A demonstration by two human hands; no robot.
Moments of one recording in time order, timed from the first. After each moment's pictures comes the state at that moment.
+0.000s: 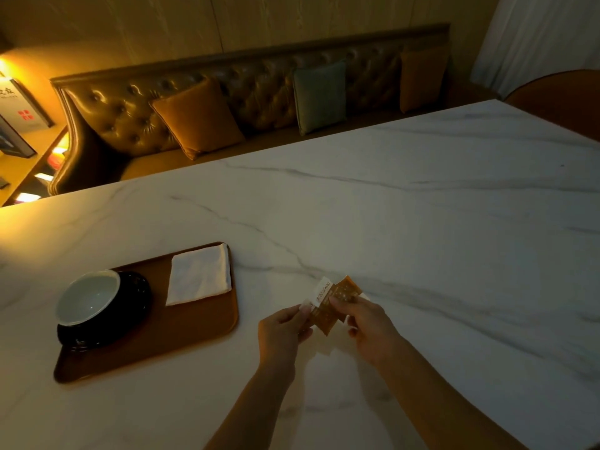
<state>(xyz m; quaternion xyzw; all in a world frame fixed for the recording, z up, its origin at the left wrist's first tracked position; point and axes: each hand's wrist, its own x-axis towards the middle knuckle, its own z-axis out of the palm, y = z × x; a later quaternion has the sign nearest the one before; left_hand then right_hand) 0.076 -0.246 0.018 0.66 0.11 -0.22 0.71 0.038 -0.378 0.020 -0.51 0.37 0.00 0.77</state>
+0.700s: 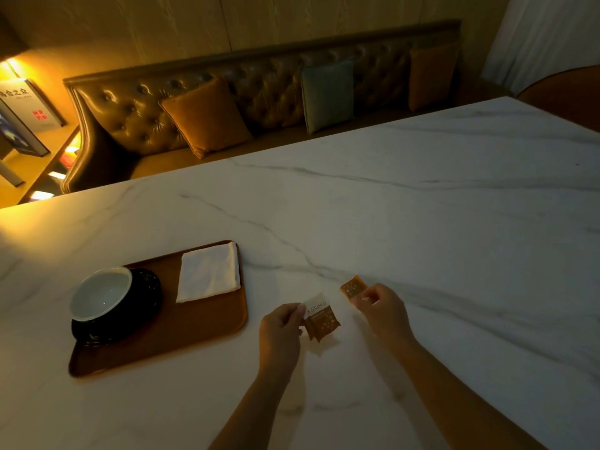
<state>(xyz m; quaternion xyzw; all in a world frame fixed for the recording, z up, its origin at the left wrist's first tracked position) 0.080 -0.232 0.013 0.78 0.02 -0.14 0.61 0.044 -0.402 -0.006 -0.81 0.34 -0.07 0.46</state>
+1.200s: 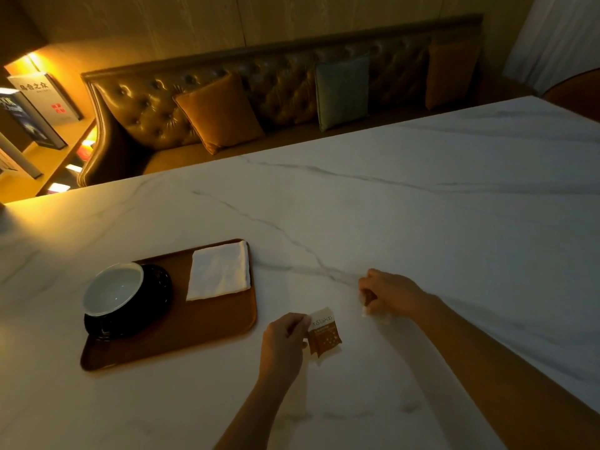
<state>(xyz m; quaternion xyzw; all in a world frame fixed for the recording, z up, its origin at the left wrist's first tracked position) 0.087 -0.217 0.001 0.81 0.00 -0.17 0.56 0.099 -0.450 0.003 -0.97 0.03 0.20 0.15</state>
